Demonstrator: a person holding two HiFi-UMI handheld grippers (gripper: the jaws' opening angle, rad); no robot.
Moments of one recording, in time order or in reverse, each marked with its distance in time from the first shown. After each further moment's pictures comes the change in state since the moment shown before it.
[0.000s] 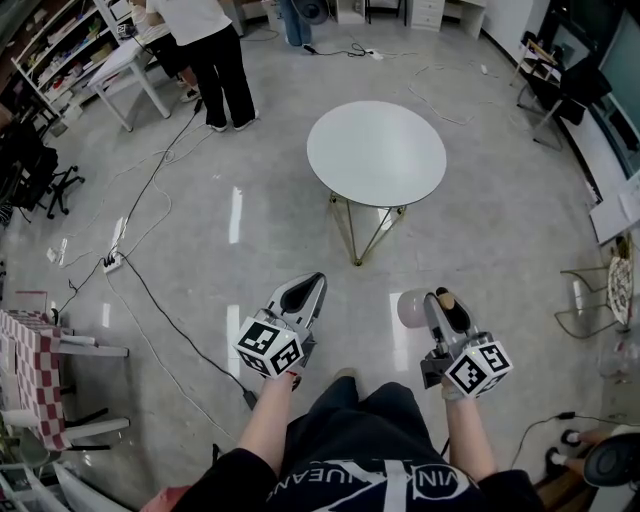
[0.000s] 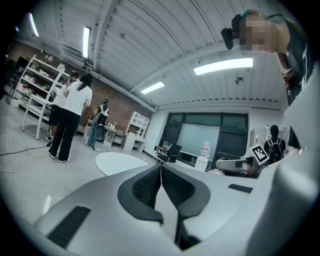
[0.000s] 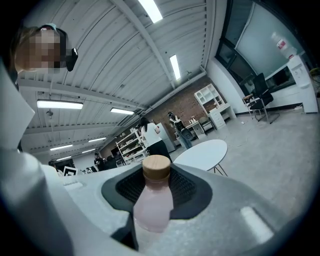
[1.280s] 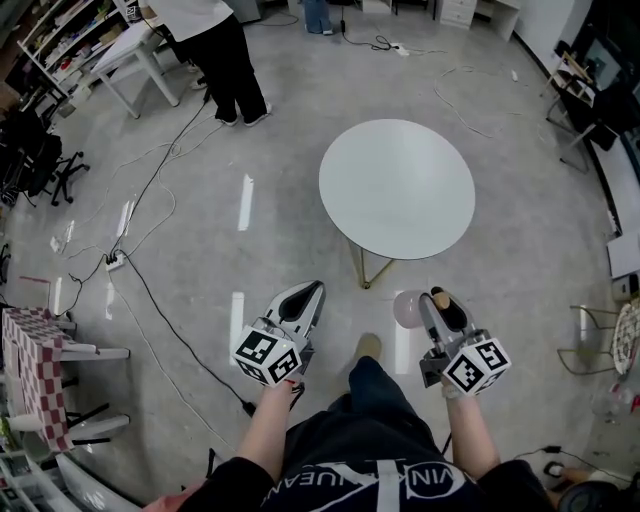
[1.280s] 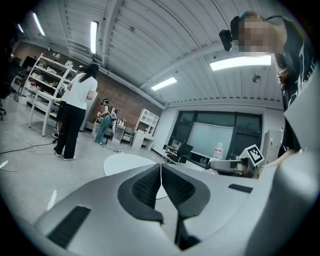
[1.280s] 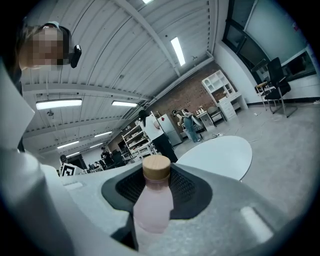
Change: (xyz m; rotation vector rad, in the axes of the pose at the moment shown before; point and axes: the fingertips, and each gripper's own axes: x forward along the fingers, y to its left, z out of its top) left arm 0.106 0.115 0.034 -0.052 0.025 0.092; right arm 0.178 -0.068 0.037 -0.002 0.118 0.097
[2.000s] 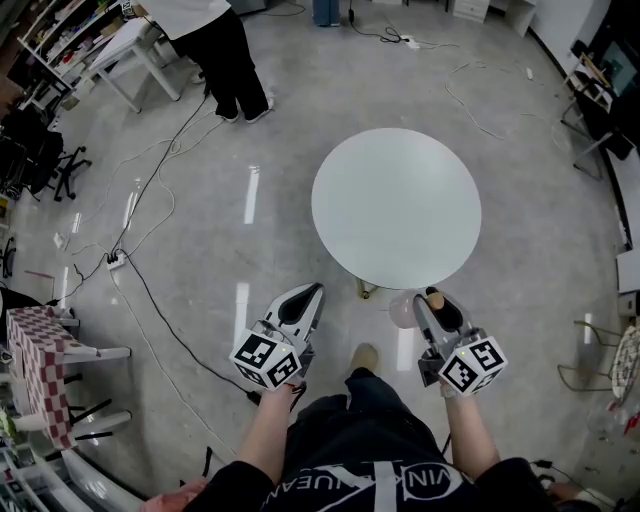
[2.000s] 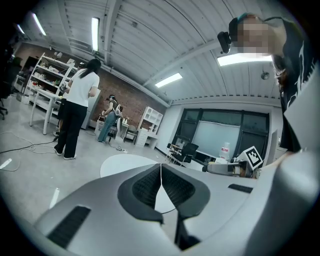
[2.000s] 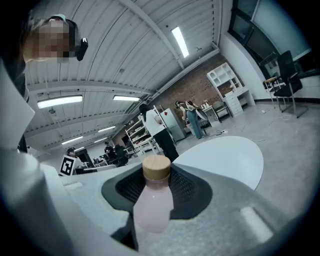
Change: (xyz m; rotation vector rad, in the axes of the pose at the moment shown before) left arm 0.084 0.029 0.013 -0.020 0.018 0.048; right arm 0.068 -0.067 0.023 -0.025 0.076 0.058
